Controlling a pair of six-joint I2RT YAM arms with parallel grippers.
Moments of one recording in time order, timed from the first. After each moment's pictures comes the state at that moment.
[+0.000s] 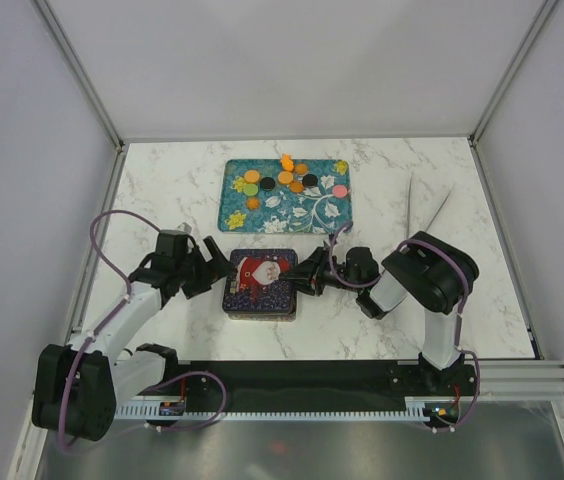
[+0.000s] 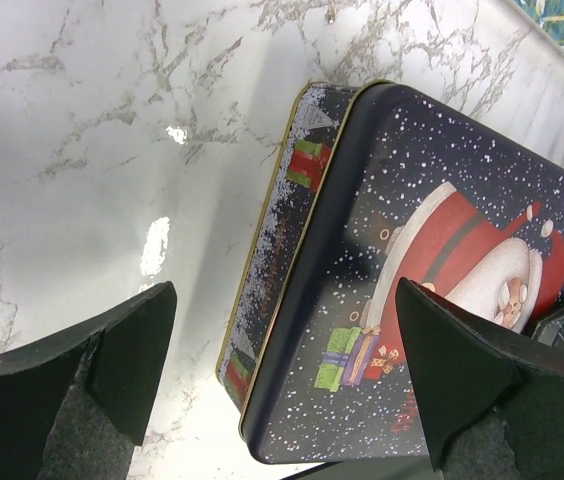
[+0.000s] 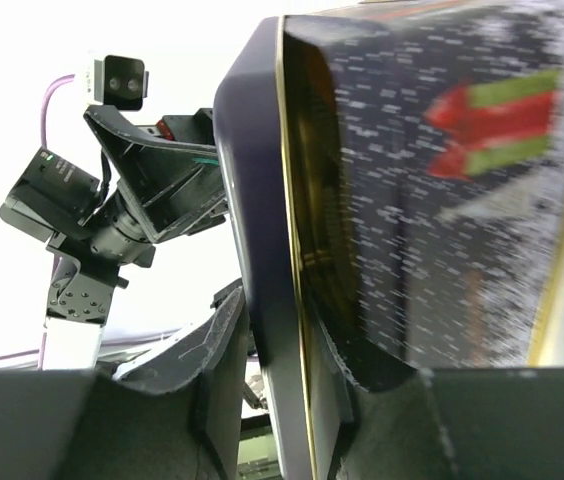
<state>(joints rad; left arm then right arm) -0.20 1.06 0.52 -0.34 0.21 -0.70 0.66 1.94 0.45 1.31 -0.55 1.57</state>
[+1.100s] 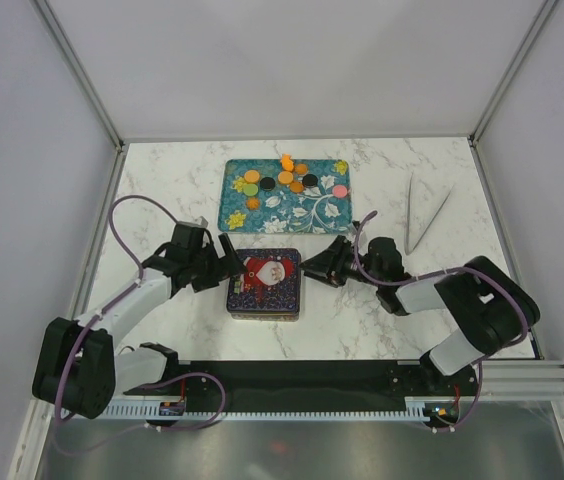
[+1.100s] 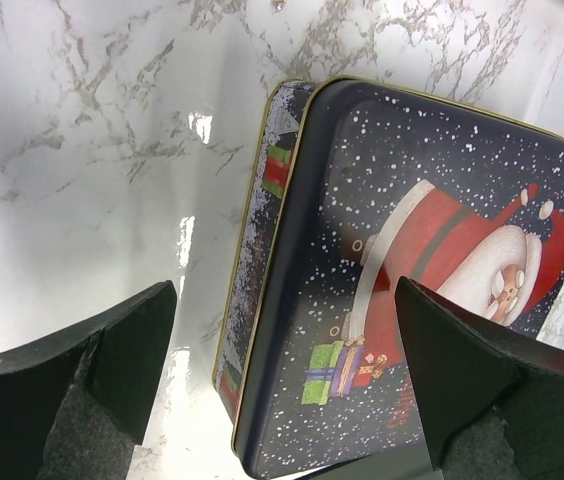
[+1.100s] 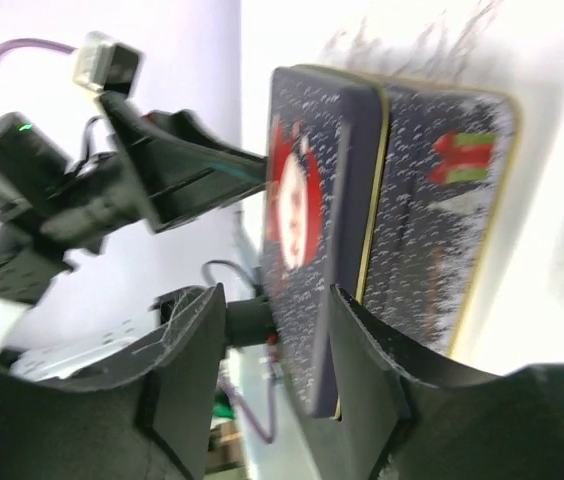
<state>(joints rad) -0.32 1.19 0.60 -0.33 0.16 -0.67 0.53 1.60 0.36 1.01 -0.56 1.27</state>
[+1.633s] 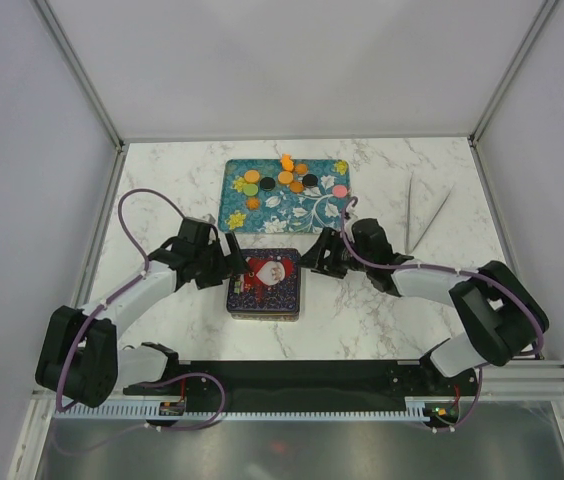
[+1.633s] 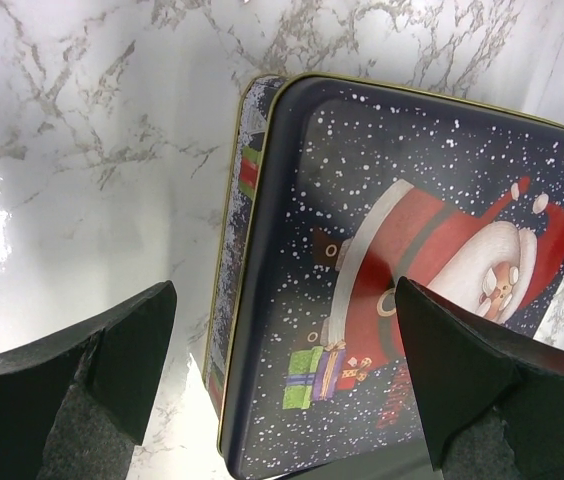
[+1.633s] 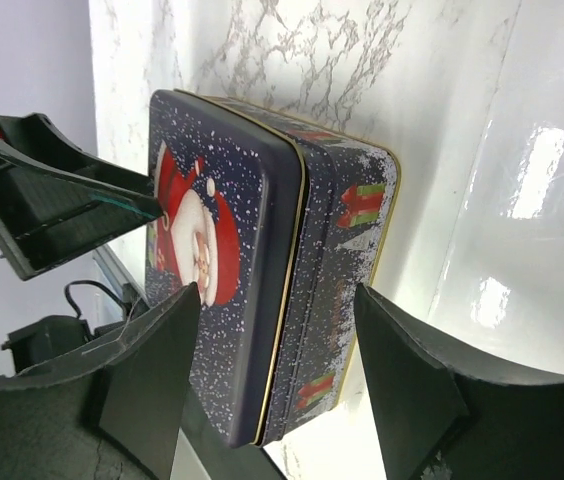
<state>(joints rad) -0.35 1.24 0.66 -0.37 0.16 -0.64 0.56 1.50 0.59 0.36 -0.40 0.90</state>
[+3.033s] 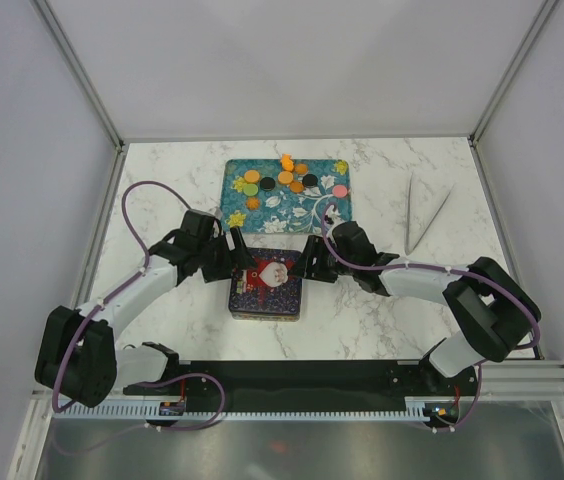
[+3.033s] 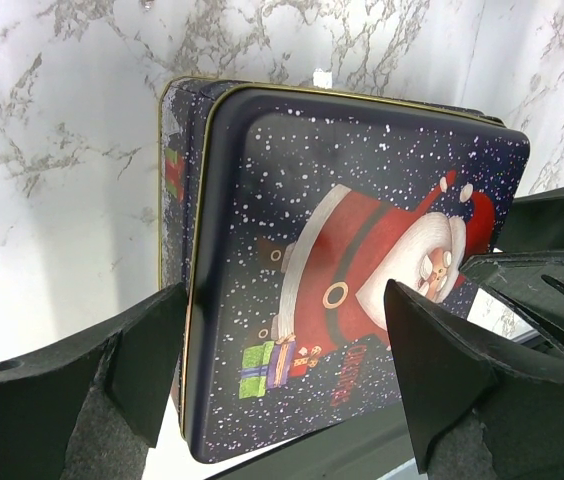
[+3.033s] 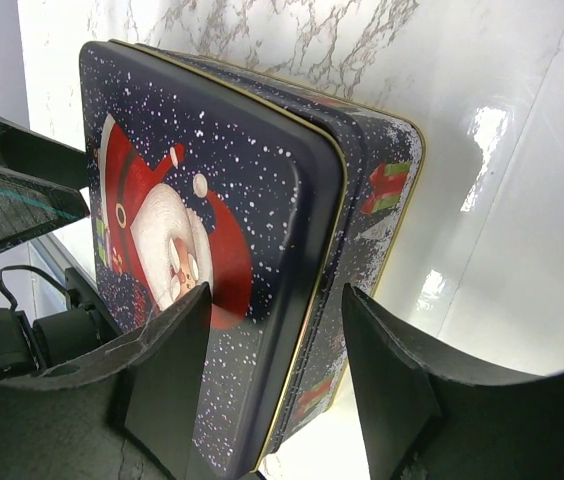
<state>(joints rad) -0.38 1.25 0.74 -0.41 0.22 -0.64 0.68 1.54 0.68 0.23 -0.29 0.82</state>
